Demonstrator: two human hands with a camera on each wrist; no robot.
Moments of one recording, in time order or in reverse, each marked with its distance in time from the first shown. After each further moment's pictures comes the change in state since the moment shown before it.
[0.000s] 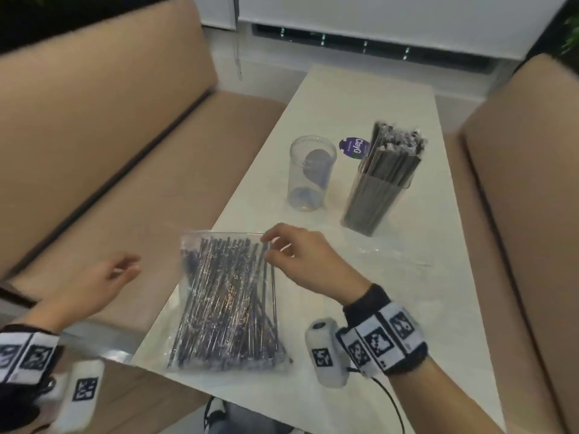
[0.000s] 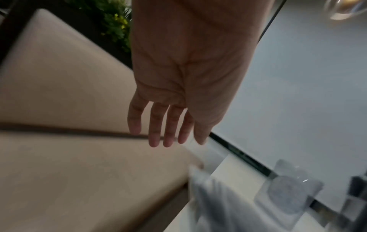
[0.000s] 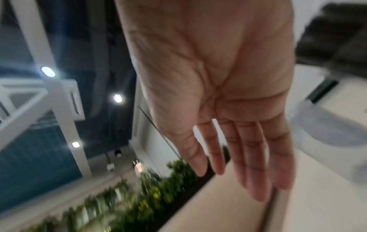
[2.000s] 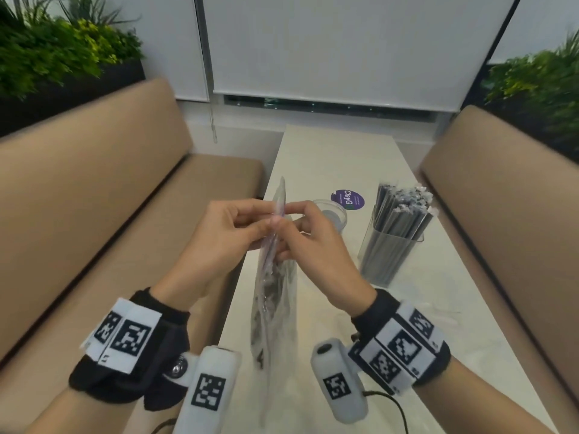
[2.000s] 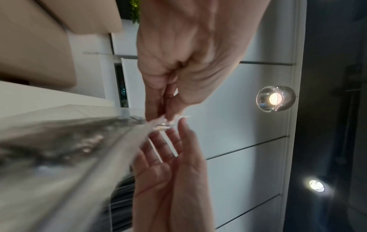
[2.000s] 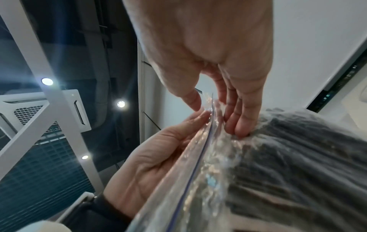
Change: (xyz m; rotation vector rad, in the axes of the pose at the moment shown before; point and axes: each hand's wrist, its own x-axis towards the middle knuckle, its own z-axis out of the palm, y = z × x) left_hand 0.055 0.196 -0.066 -0.836 -0.179 0.502; right_hand 0.083 -0.097 -0.011 0.589 0.554 0.002
